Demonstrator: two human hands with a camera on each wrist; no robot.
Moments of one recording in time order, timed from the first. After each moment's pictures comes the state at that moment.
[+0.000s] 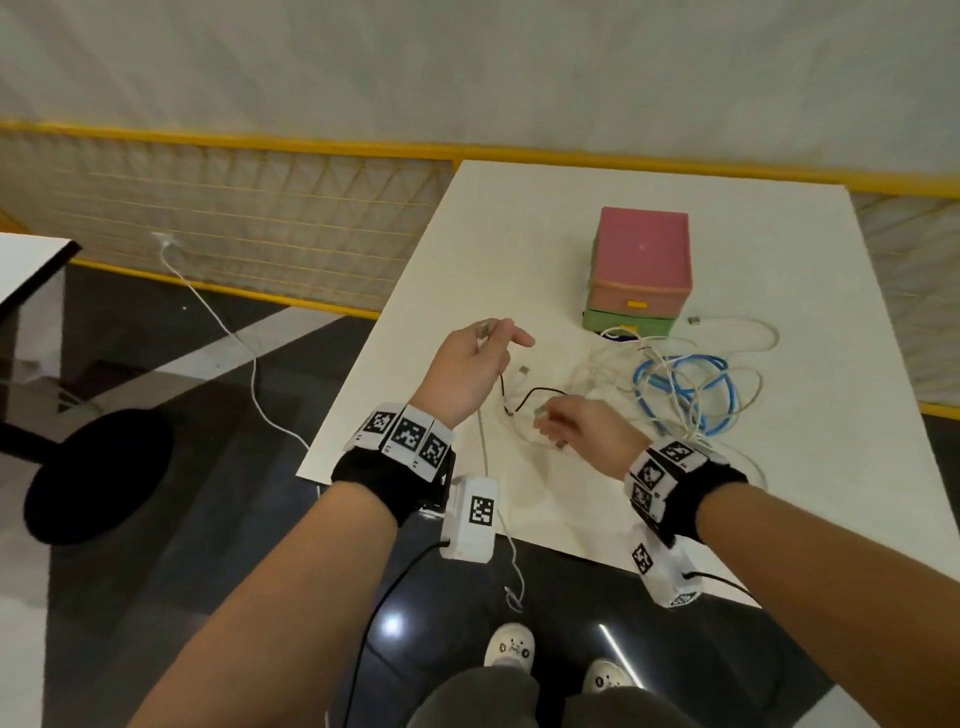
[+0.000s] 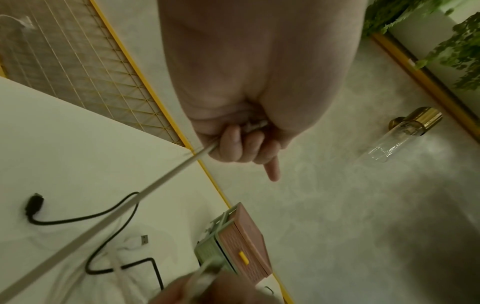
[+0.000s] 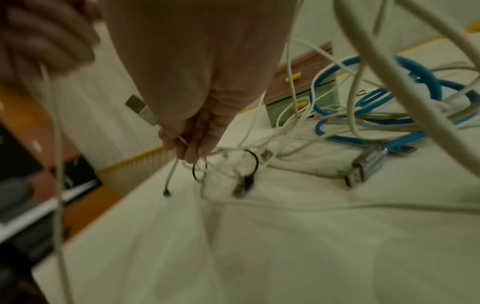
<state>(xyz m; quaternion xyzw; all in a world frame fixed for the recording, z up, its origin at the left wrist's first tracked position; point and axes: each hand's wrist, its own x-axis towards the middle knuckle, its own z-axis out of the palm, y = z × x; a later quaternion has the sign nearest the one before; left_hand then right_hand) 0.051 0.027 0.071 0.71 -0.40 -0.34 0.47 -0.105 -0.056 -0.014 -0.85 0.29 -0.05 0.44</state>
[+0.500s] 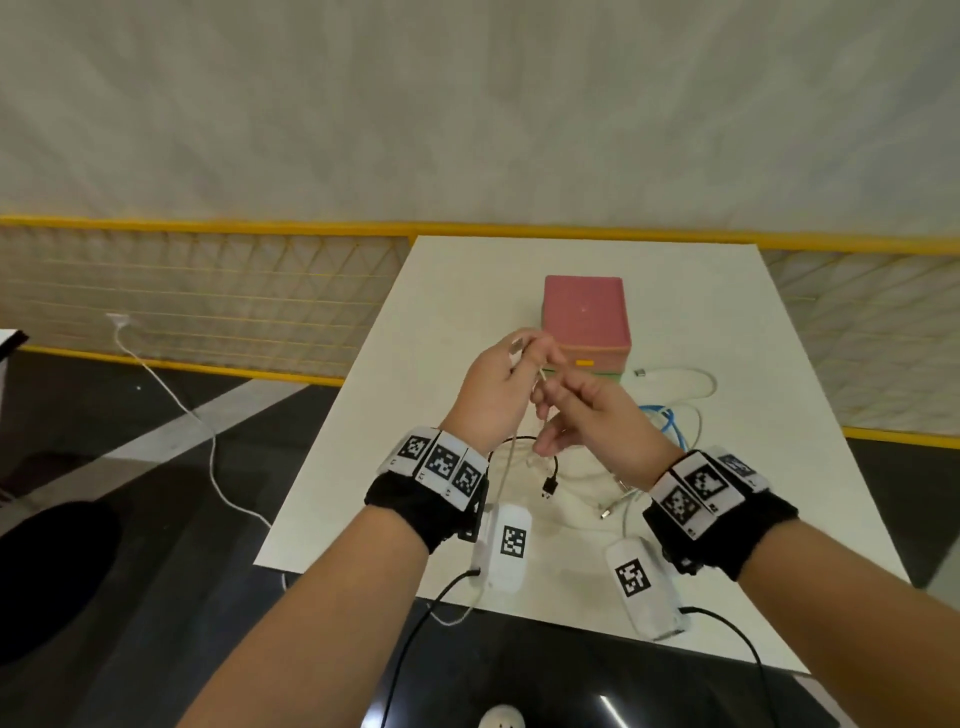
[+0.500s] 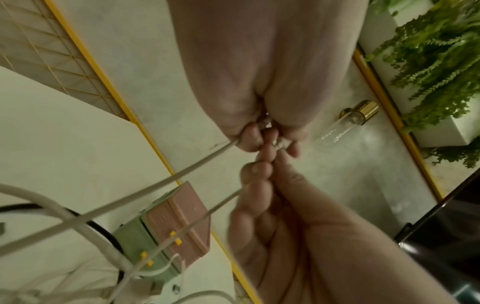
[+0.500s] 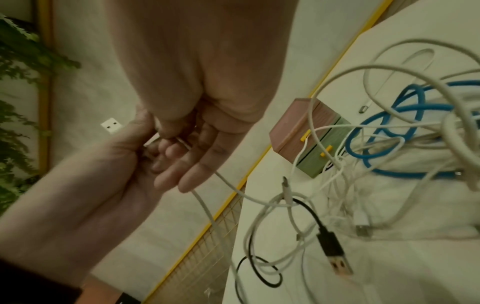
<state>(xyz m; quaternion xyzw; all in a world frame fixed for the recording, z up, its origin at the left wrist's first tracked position) 0.002 -0.030 0.107 0.60 -0.52 -0.30 0.53 -0.127 -0.078 0.084 -0.64 0.28 -0.24 0.67</state>
